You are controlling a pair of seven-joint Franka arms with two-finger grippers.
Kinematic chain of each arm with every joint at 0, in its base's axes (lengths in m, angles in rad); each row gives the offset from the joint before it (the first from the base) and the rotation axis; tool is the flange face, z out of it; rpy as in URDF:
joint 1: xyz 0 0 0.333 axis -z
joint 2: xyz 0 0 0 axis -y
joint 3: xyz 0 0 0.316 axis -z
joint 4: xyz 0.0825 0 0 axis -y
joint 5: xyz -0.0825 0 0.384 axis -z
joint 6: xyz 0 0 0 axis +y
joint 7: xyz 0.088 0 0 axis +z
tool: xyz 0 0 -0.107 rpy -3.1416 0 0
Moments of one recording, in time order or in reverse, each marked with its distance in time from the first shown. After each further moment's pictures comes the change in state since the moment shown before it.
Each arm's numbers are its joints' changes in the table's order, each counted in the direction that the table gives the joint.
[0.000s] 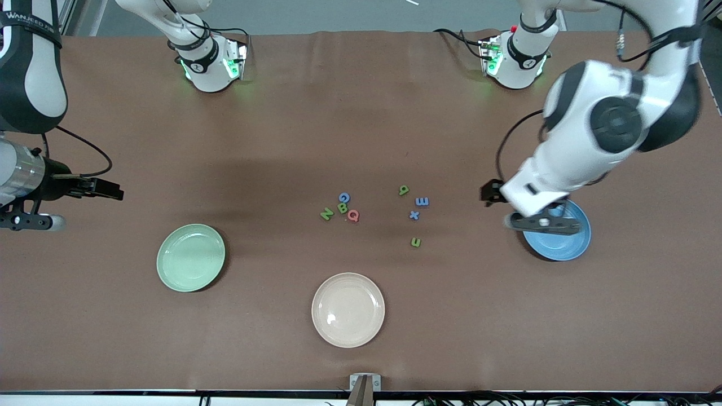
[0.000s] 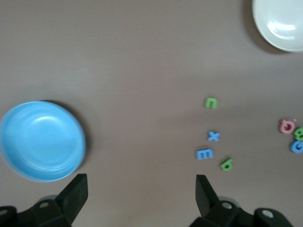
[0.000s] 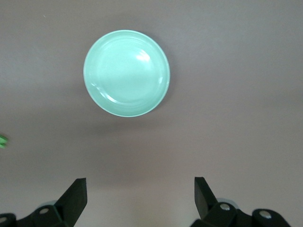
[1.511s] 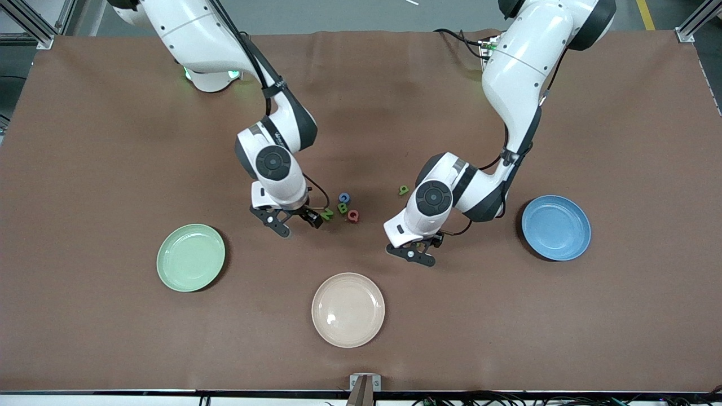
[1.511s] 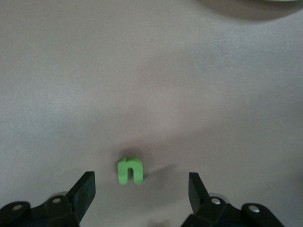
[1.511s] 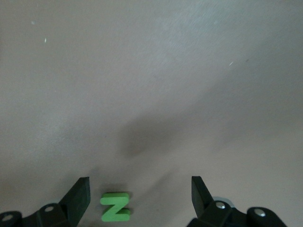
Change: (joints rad) left arm 0.189 -0.487 -0.003 0.098 -0.102 -0.445 0.046; right arm -0.624 -0.404 -0.012 -0.153 0.070 -0.686 -1.178
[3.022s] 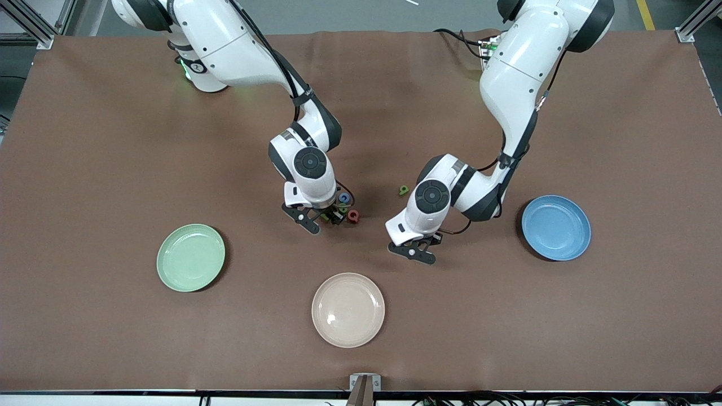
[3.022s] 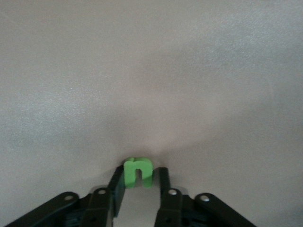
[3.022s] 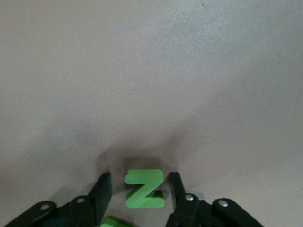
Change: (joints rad) left arm 0.002 -0.004 -0.002 -0.041 -0.023 -0.035 0.026; right arm -0.080 -0.110 0.002 0.057 0.001 -0.087 -0.073
